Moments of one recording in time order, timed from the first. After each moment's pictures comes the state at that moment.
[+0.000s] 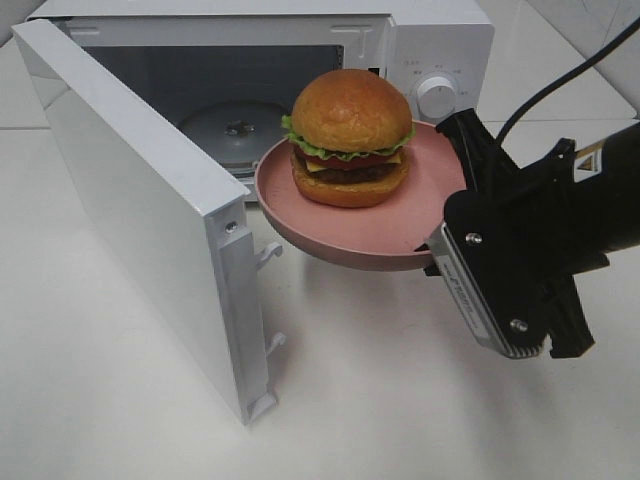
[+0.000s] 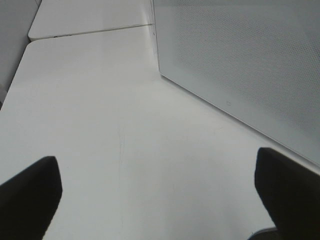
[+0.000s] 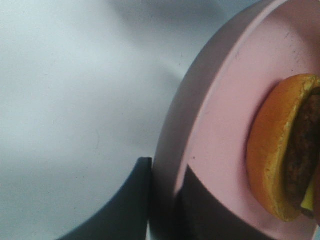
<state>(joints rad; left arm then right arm) 0.06 -0.01 -0.52 -0.17 1.07 0.22 0.55 1.27 -0.66 0.28 0.28 -1.80</state>
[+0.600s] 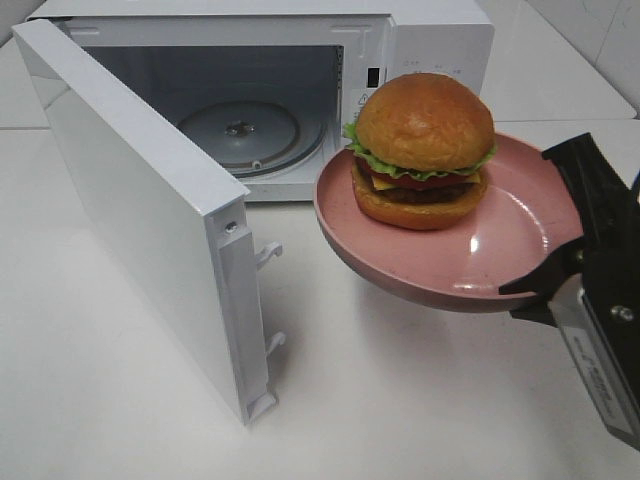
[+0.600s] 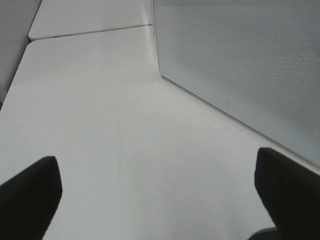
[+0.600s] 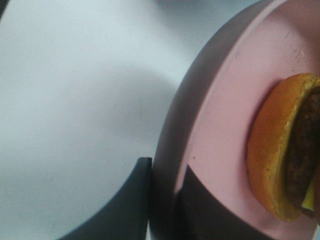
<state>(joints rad) 0.06 -0.01 -0.52 -0.17 1.07 0.22 0.55 0.94 -0.50 0.10 0.42 -1.59</state>
